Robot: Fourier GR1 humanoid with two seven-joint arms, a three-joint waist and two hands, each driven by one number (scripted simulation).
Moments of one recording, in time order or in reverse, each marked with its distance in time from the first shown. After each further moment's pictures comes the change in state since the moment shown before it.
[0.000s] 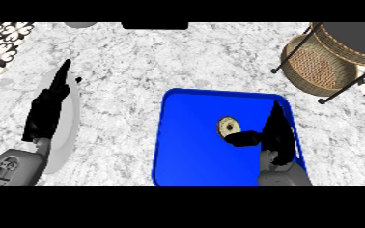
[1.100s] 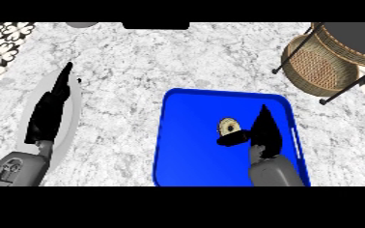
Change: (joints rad) left arm 0.017 -0.028 0.018 0.010 -0.030 -0.018 -0.024; right arm -0.058 -0.003 0.018 0.182 -0.081 -0.040 -0.007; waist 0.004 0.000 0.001
